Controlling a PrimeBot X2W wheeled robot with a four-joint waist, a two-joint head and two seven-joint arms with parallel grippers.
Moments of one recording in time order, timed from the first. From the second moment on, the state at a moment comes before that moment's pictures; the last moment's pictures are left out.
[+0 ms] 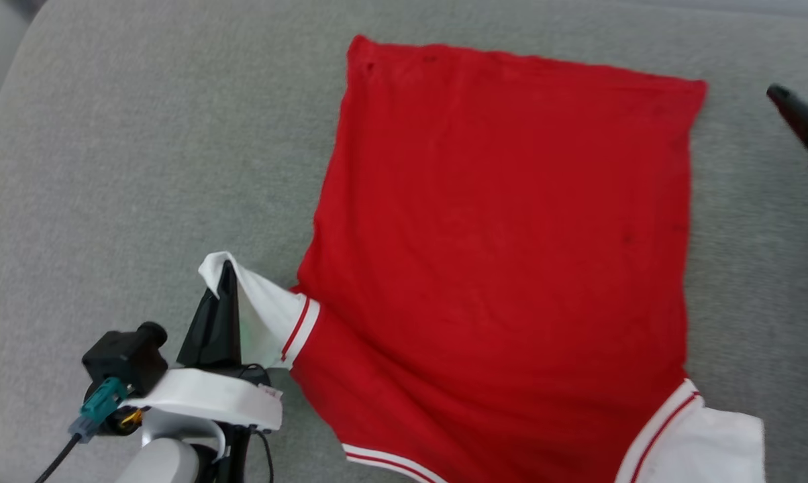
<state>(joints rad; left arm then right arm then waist) -0.14 0.41 -0.40 -0.07 -0.72 0.30 -0.25 -0.81 -0.39 -0.04 0.49 0.47 0.13 0.65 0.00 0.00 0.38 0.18</state>
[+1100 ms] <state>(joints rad) -0.19 0.27 -0.31 0.07 -0.61 0.14 -0.26 -1.06 -0.38 0.03 0.61 0.33 0.13 0.94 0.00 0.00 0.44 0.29</state>
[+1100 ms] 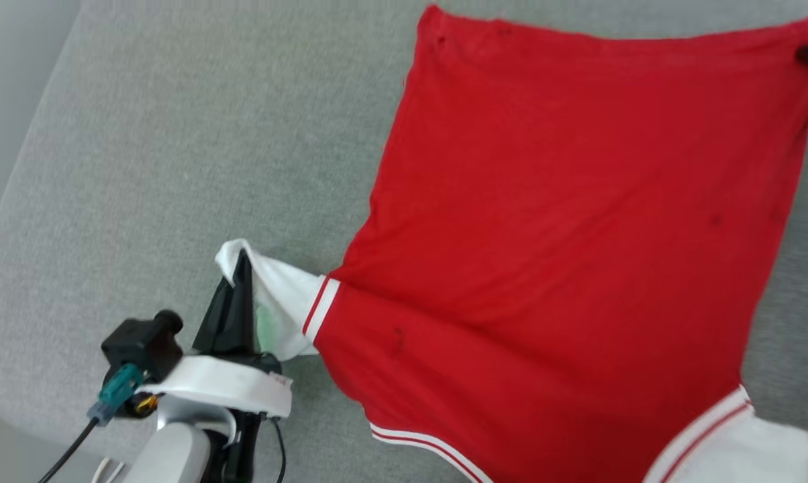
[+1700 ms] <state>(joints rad) -0.01 0.34 -0.20 0.13 -0.63 0.18 -0.25 -0.42 -0.54 0.15 0.21 0.54 0.13 0.87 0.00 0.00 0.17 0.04</state>
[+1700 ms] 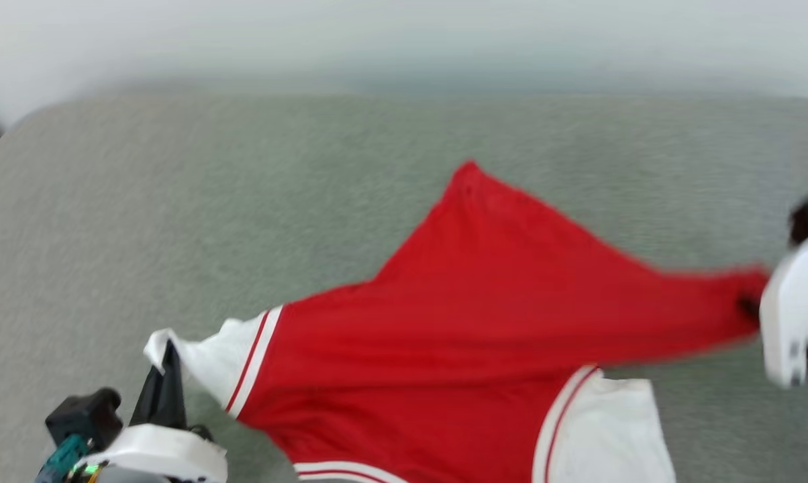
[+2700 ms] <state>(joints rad) -0.02 0.38 -0.22 0.03 -0.62 0.22 -0.19 -0.16 -0.27 -0.07 0.10 0.45 0.13 0.31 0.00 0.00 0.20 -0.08</state>
